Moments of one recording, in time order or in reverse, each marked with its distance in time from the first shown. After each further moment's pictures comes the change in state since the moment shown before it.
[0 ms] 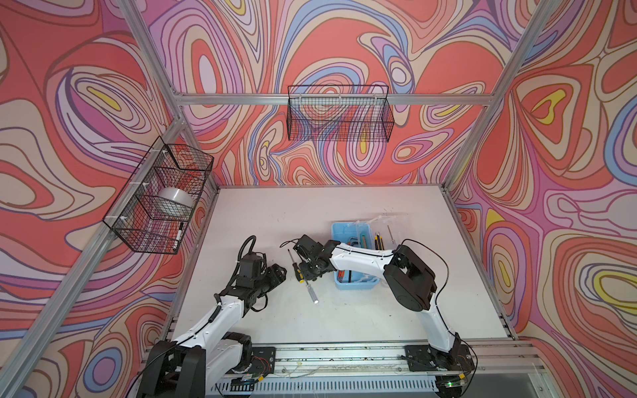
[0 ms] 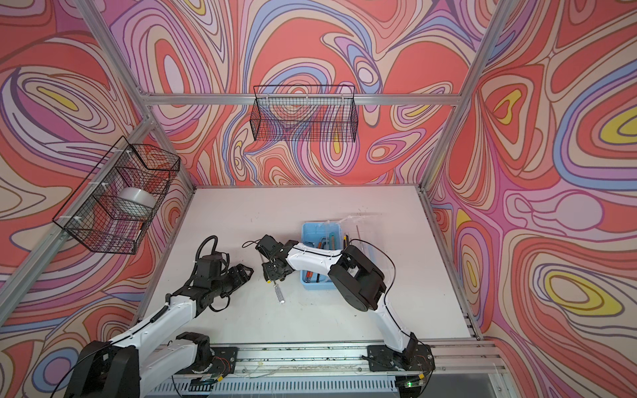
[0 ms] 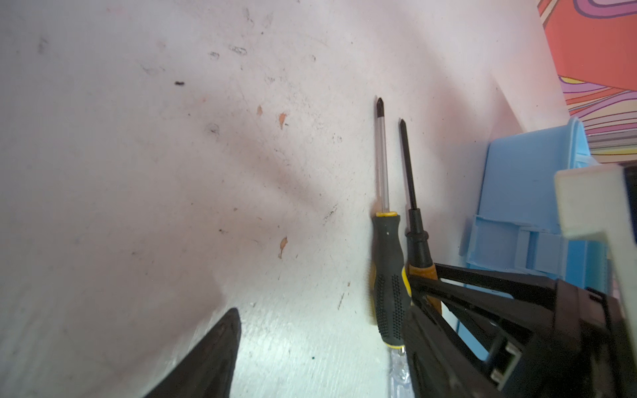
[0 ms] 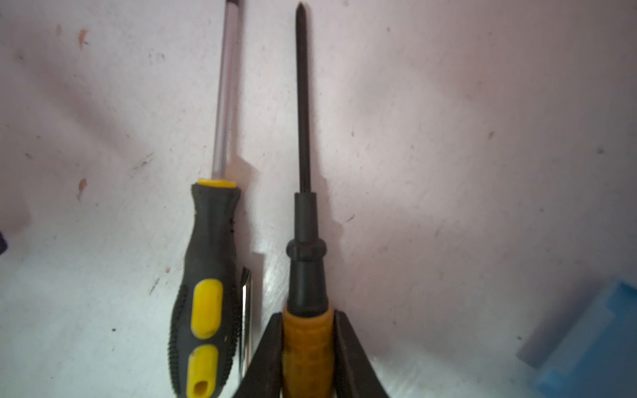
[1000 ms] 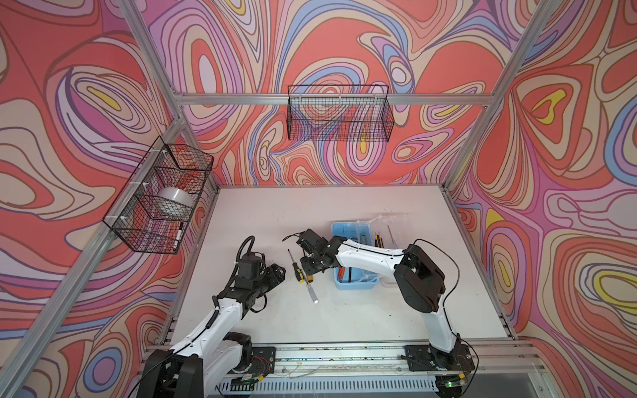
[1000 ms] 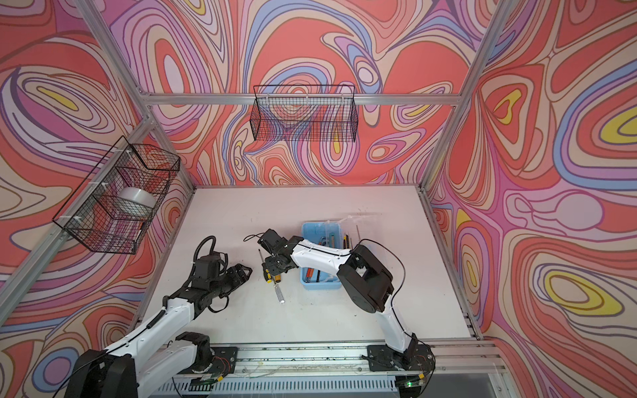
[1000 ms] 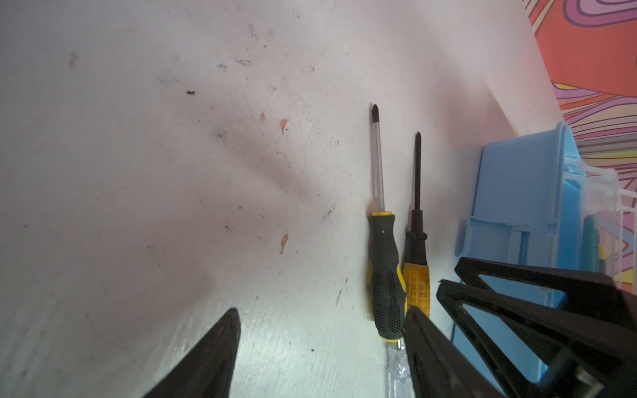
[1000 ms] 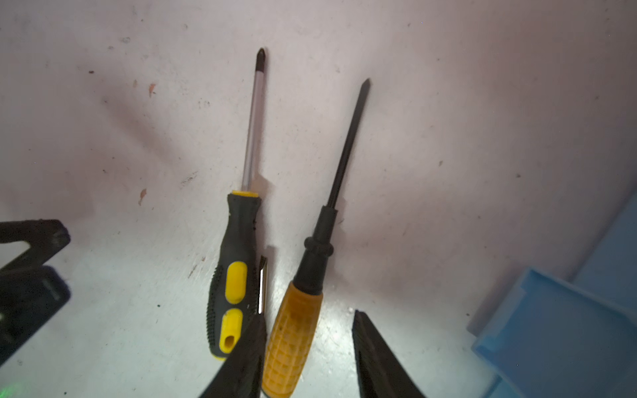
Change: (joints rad) left arm 0.000 -0.048 0.000 -0.033 -0.013 0.000; right arm -0.015 -0.068 -0.021 0.015 -0.016 -0.020
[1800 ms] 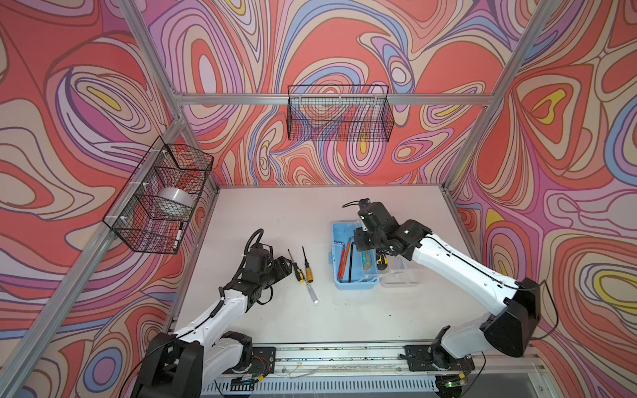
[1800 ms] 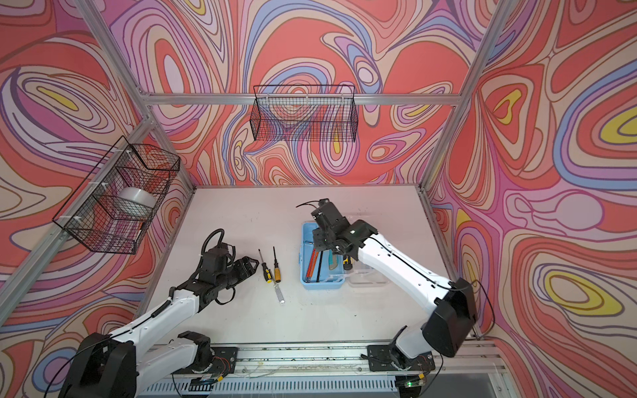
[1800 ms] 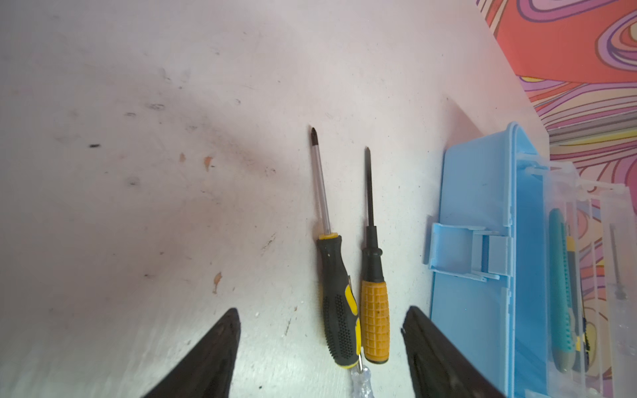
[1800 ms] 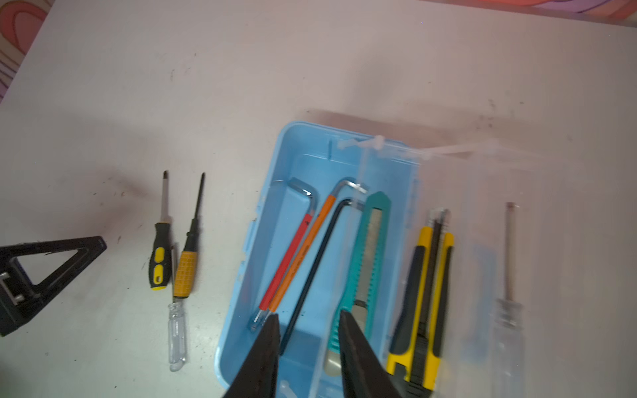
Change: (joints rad) left arm -0.073 0.053 0.064 0.060 -0.053 0.000; right arm -0.183 -0.571 -0.208 -0.161 0.169 -0.034
